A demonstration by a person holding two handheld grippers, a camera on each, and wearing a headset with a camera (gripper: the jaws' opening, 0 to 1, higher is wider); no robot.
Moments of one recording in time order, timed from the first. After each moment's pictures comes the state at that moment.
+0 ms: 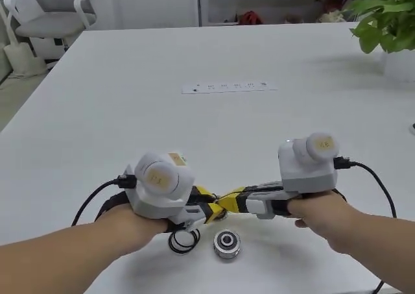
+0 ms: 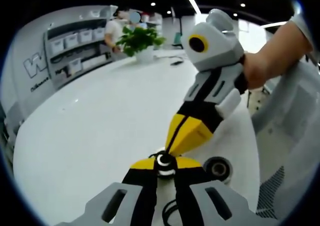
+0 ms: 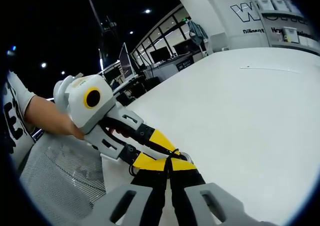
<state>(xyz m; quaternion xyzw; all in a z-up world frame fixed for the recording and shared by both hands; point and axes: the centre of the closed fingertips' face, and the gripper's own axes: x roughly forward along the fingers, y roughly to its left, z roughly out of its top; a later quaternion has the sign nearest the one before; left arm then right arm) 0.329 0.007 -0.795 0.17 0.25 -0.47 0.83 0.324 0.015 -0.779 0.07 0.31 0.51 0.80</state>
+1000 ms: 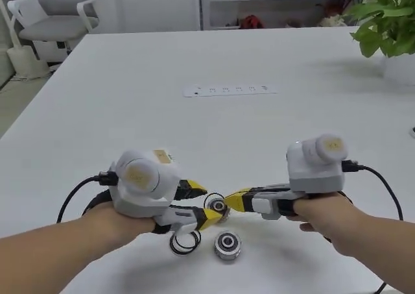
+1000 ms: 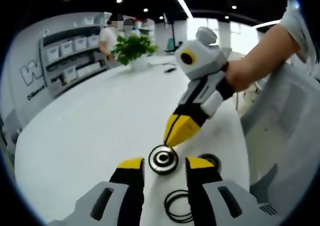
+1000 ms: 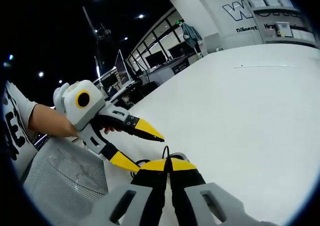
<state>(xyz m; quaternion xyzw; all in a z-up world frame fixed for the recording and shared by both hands) 0.316 0.022 -0.770 0.17 0.22 -0.49 0.82 0.327 0.007 -0.774 0.10 0.31 0.50 0.80</state>
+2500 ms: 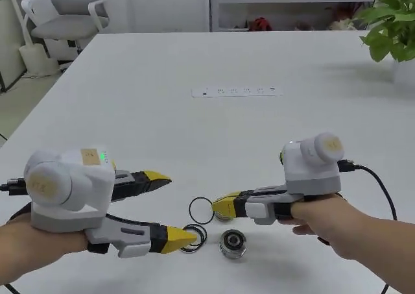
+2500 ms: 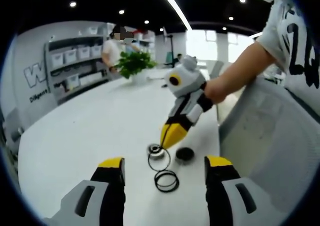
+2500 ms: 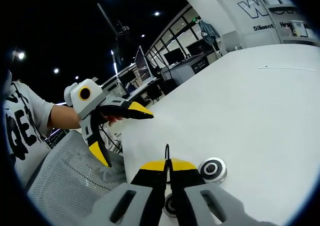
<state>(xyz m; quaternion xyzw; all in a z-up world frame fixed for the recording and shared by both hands) 0.264 0.072 -0.720 0.14 0.19 -0.51 0.83 0.292 0.045 -0.754 0.10 0.30 0.57 0.76</state>
